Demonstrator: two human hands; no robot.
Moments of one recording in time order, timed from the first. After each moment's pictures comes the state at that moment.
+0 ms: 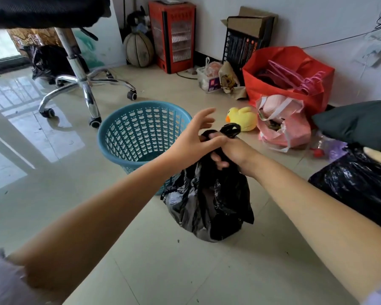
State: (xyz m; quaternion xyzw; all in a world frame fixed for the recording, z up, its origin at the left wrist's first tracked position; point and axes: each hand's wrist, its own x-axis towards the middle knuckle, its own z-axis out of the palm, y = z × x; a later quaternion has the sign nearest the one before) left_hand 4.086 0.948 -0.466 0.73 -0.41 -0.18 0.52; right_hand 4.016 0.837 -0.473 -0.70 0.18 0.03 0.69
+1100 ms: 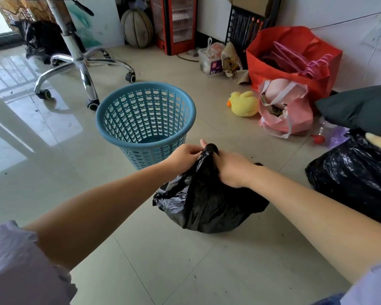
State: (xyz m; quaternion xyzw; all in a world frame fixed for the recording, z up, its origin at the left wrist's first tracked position) left_hand 4.093 0.959 -0.558 0.78 -0.29 -0.34 0.45; right_hand 3.993 0.830 -0.546 -0.99 0.05 0.15 0.07
